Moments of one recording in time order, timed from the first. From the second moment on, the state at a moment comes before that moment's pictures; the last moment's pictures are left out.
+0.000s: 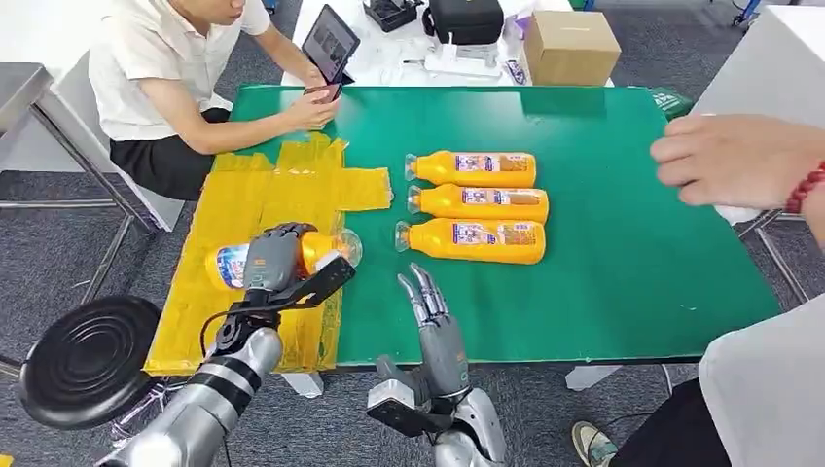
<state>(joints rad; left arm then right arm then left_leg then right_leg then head) -0.52 -0.11 -0.43 -0.76 -1.00 0.48 -0.05 -0.09 0.20 0.56 -1.08 0.69 -0.70 -0.58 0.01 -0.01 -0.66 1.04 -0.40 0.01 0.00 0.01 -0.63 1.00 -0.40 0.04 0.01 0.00</state>
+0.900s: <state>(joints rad) -0.70 -0.11 -0.43 -0.43 -1.10 0.28 0.03 -0.11 0.21 0.64 -1.04 0.58 -0.63 -0.62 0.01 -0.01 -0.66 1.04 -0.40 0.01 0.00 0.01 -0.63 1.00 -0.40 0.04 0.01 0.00</state>
